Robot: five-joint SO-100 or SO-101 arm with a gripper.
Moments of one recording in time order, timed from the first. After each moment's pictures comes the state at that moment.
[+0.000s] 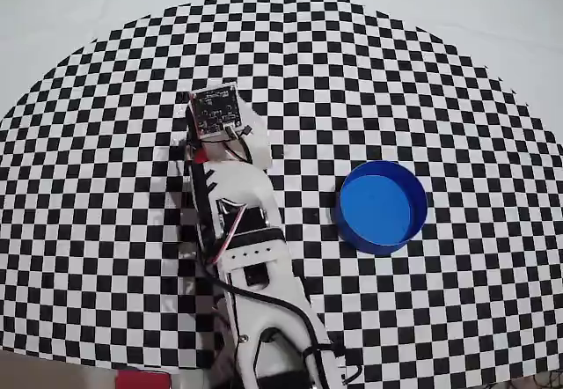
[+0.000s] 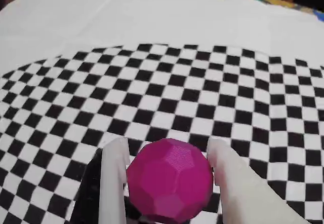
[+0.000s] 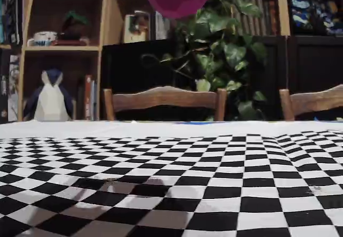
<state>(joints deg) -10.8 144.3 163.5 -3.8 -93.3</state>
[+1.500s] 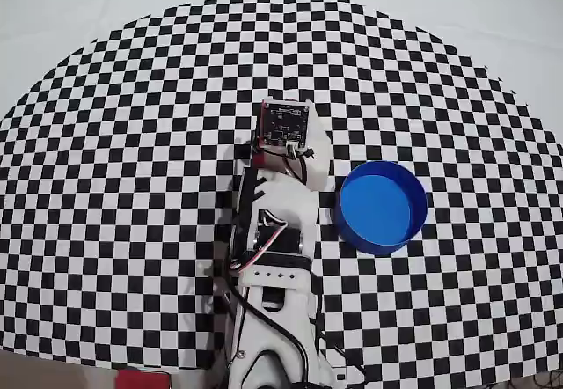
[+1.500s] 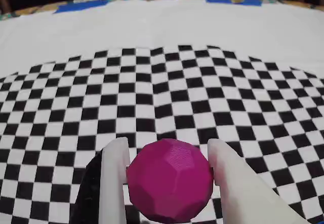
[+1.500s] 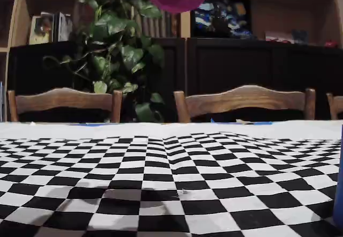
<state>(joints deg) 7.1 155.6 170.6 -1.3 -93.3</state>
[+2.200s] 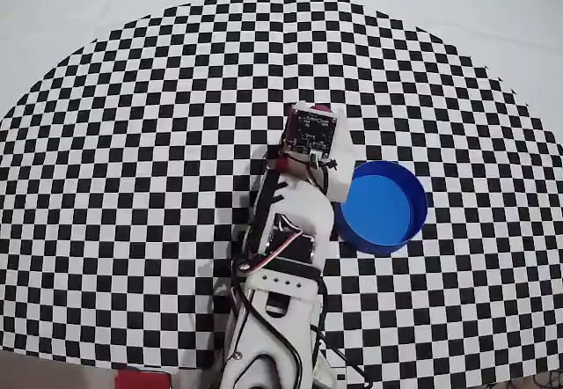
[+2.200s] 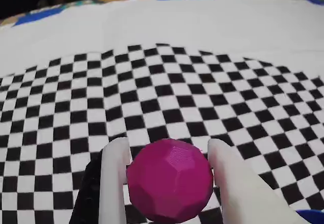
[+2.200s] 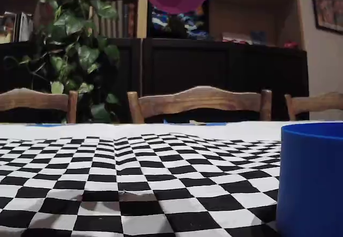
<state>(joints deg) 15.5 158.3 172.6 -1.1 -93.3</state>
